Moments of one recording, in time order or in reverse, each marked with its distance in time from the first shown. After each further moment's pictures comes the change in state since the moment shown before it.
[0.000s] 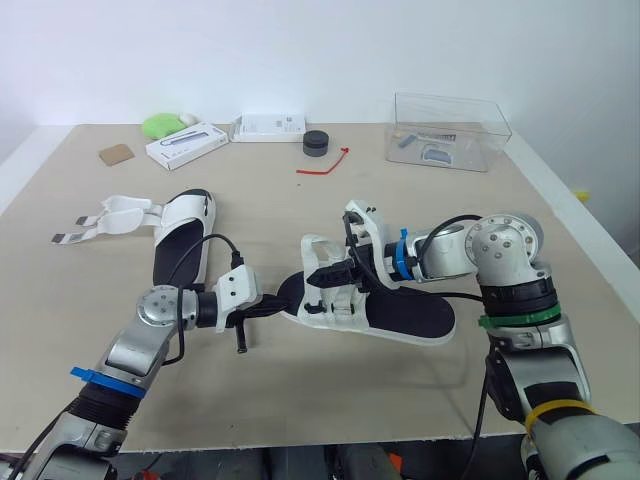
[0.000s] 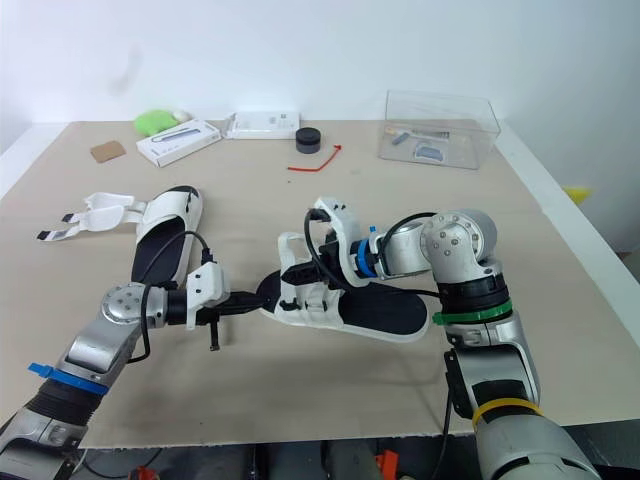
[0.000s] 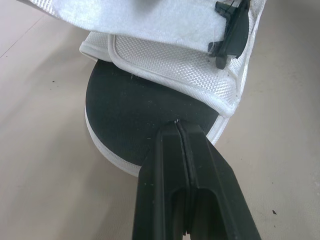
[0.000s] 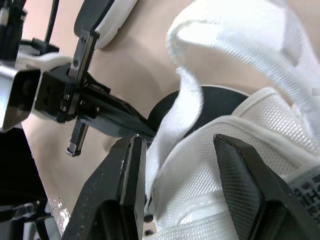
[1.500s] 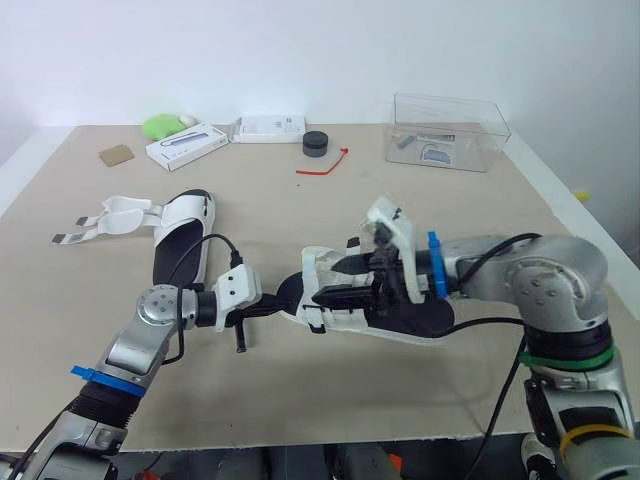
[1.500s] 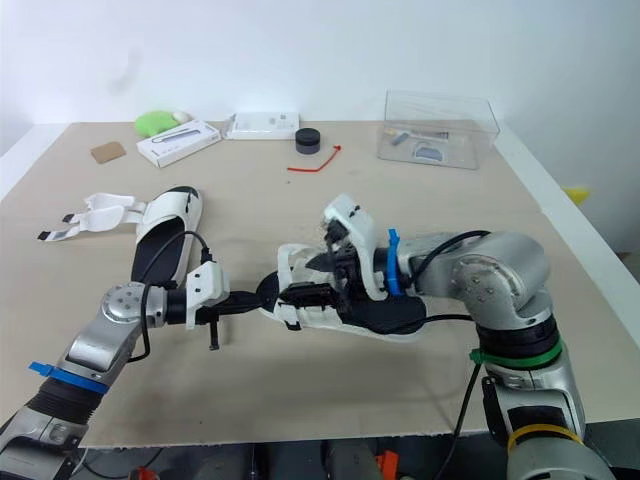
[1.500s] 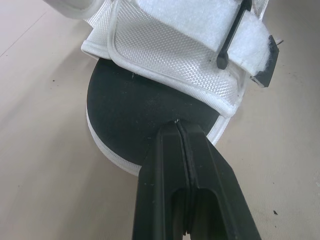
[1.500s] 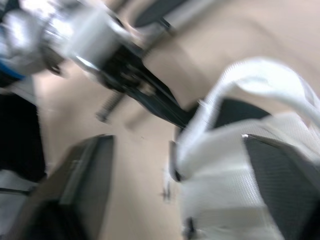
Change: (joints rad) left arm -0.014 -0.001 0.000 0.022 -0.001 -0.004 -0.007; right arm 0.165 -0.202 -0.123 -0.446 0.047 -0.102 0.429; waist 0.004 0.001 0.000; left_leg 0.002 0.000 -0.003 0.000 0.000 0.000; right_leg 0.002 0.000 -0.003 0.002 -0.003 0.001
